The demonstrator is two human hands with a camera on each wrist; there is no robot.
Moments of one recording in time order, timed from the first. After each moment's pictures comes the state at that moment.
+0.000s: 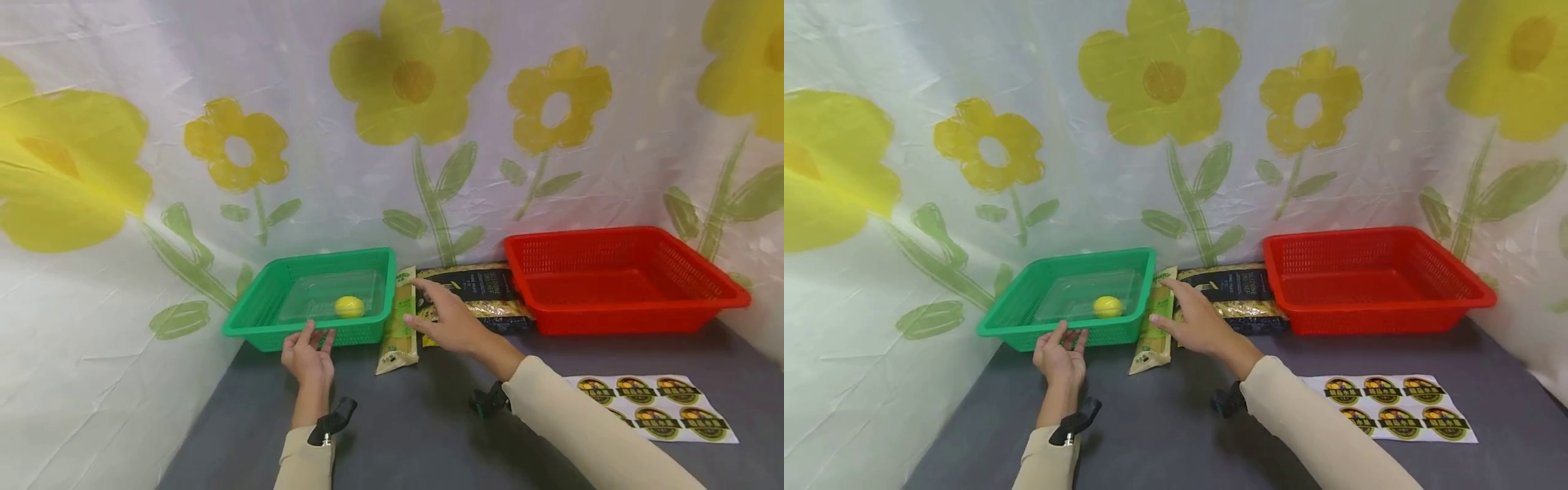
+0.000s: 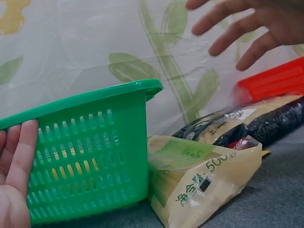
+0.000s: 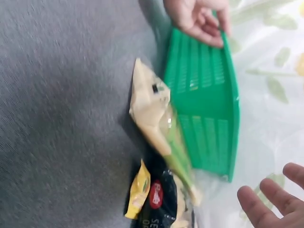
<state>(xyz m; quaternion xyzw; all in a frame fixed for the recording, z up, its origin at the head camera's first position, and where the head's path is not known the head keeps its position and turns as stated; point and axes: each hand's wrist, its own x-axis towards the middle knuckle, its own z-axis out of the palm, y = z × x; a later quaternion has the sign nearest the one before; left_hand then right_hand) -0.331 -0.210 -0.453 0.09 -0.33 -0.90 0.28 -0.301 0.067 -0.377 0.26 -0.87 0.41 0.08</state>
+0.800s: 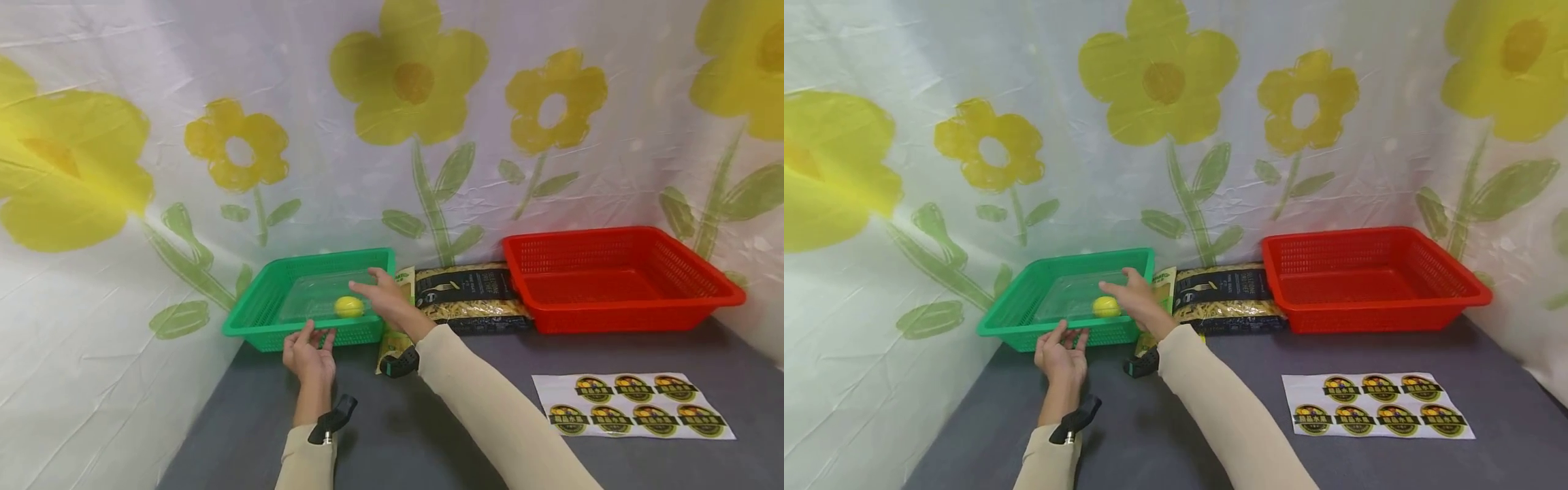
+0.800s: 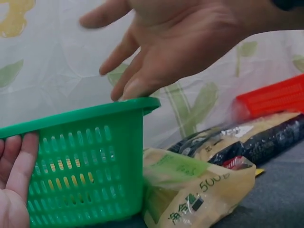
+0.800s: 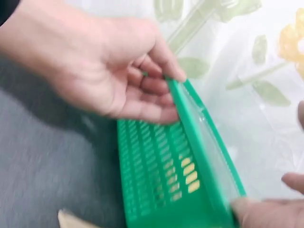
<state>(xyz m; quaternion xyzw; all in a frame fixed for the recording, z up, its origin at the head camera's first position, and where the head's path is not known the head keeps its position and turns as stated) -0.331 -0.204 -0.449 0.10 -0.31 -0.90 0.28 -0.353 -0.042 -0.356 0.10 -0.75 0.65 -0.06</state>
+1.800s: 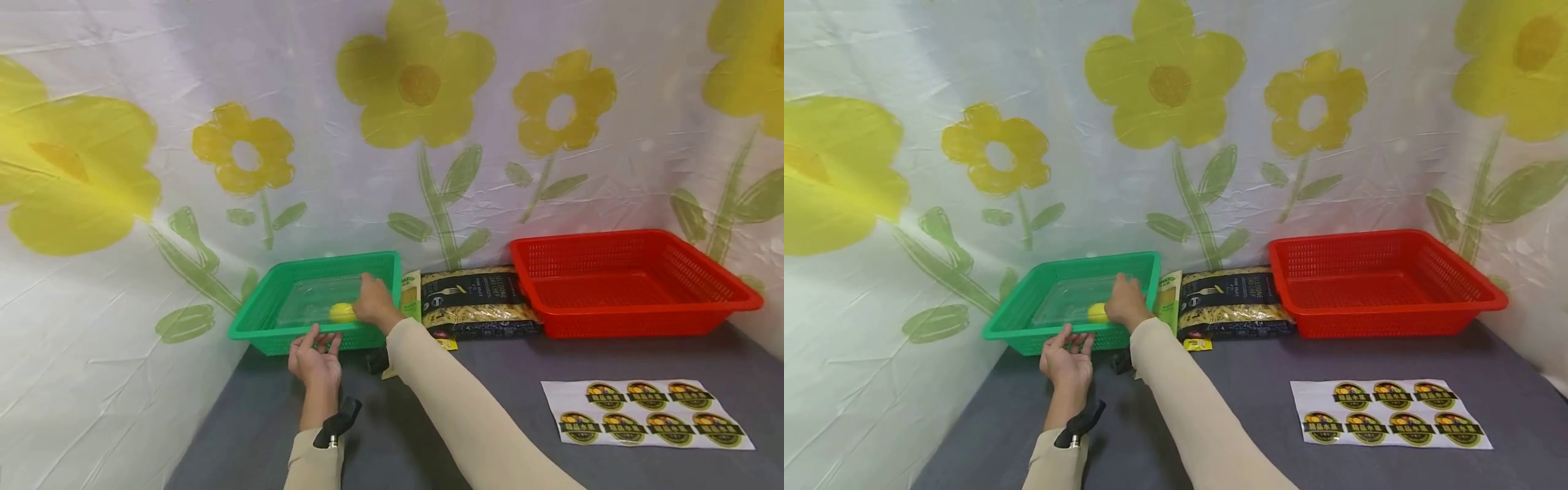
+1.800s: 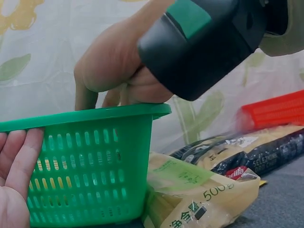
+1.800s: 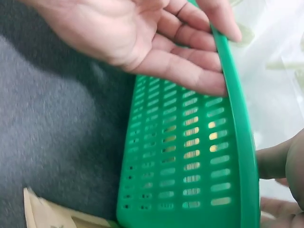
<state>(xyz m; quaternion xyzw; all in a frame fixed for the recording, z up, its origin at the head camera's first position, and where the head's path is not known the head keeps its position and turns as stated) -0.335 -0.206 -0.452 0.12 -0.29 -0.91 0.28 -0.389 -0.087 -0.373 0.10 -0.91 0.39 0.02</state>
